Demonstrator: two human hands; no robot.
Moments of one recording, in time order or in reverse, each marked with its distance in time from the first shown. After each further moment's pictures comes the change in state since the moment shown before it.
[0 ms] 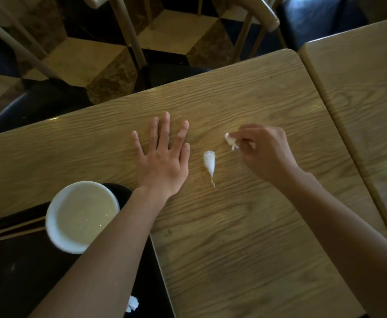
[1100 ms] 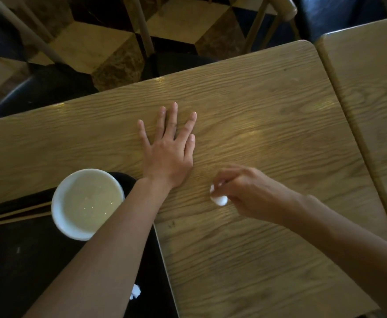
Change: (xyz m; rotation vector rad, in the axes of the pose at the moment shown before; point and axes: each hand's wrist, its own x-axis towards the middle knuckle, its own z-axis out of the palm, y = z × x) left_hand 0.000 -0.002 -0.005 -0.088 0.040 0.032; right_hand -0.044 -0.030 0.014 0.049 -0.619 -0.379
